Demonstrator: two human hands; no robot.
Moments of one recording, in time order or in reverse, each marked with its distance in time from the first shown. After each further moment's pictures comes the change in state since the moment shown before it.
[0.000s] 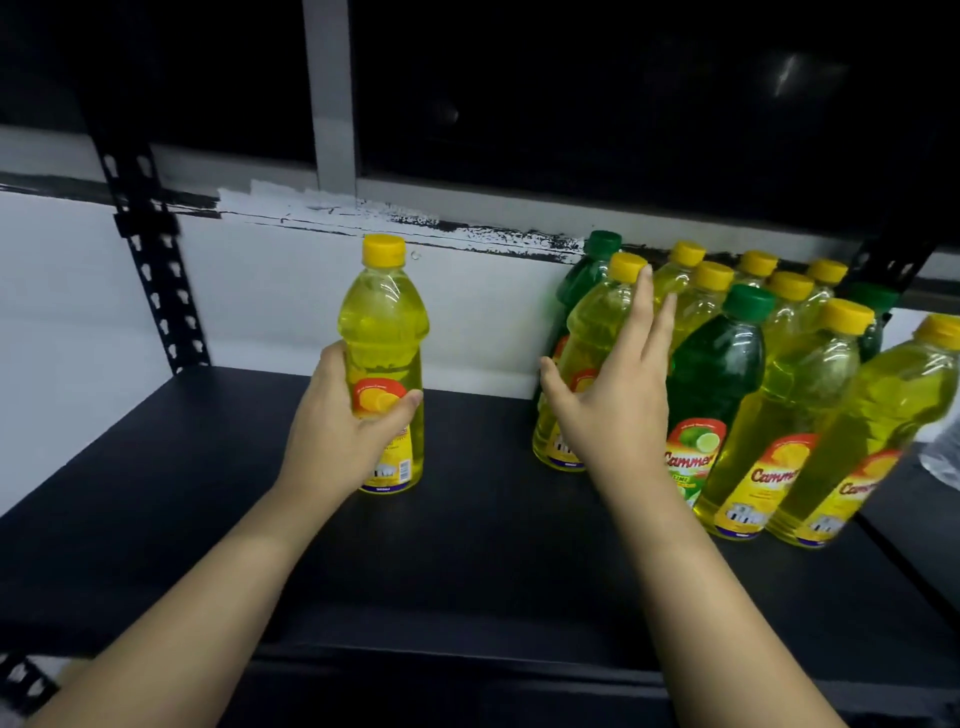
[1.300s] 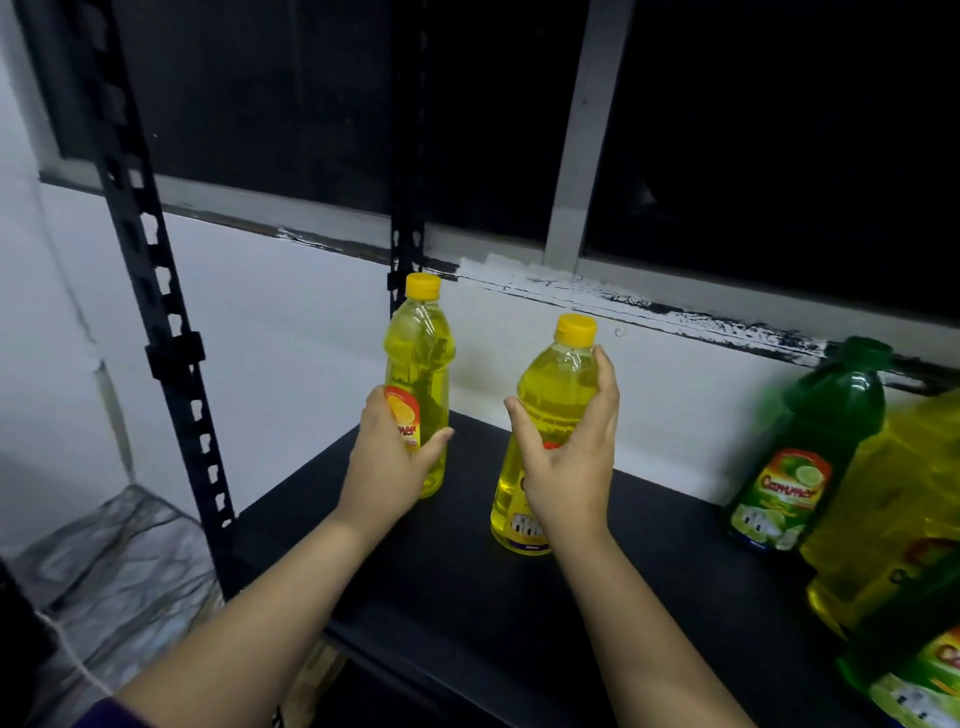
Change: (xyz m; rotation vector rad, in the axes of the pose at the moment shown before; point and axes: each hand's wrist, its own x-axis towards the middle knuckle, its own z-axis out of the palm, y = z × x) left_hand 0.021 -0.088 -0.108 0.301 0.338 -0.137; right_hand -0.041 -0.145 0.134 0.817 -0.178 -0.096
